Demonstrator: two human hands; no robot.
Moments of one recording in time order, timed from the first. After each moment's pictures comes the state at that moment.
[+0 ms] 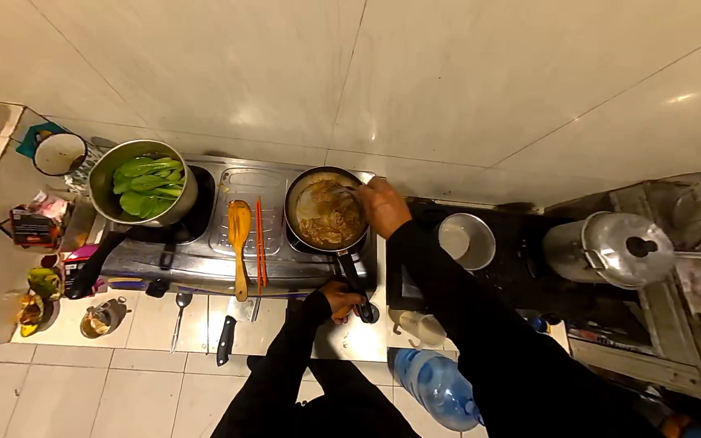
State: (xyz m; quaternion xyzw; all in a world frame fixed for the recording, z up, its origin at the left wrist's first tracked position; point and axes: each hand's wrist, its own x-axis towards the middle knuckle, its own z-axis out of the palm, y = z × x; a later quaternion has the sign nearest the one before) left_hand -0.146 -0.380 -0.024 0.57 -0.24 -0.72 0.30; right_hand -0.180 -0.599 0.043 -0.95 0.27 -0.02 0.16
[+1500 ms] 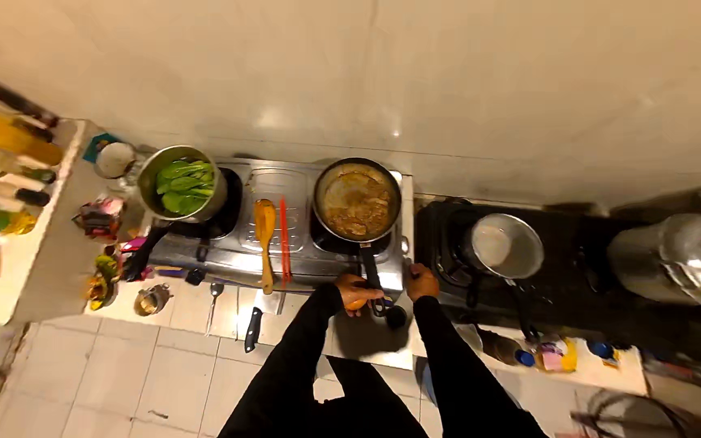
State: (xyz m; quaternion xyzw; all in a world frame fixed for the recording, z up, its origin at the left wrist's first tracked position) left_hand -0.127 -0.378 -0.017 0.61 -0.26 -0.70 0.27; right_hand -0.324 -0.537 -0.136 -0.71 0.62 0.05 0.34
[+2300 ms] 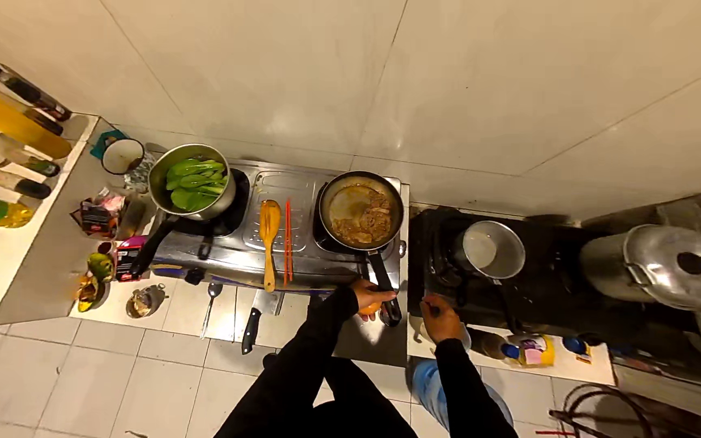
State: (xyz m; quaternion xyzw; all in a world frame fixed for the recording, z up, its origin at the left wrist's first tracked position) left_hand -0.154 -0.384 -0.014 0.59 -0.26 -0.72 0.26; right_hand -0.397 -0.482 -0.080 -0.72 0.60 -0.03 0.35
